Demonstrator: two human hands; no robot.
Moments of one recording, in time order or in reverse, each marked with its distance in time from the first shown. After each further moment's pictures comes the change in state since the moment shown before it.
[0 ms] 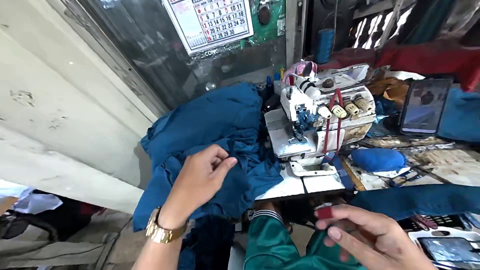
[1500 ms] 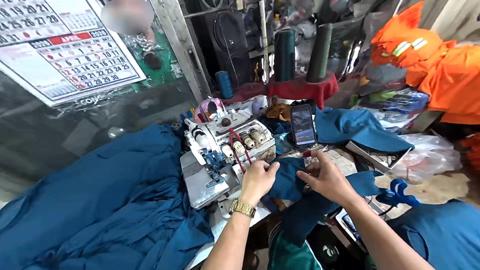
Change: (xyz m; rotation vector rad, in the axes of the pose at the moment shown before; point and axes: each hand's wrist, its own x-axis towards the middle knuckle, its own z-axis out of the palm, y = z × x) left_hand 0.131 0.176 0.254 -0.370 -0.436 -0.067; right_hand 0.035 0.062 -0.183 -0.589 0.636 0.268
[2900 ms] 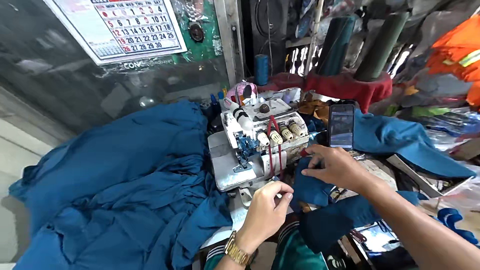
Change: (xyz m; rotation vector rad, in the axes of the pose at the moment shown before) left_hand -0.063 -0.080 -0.002 -0.250 0.054 0.299; right_hand 0.063 -0.058 0.020 -0.397 -0.353 -0.295
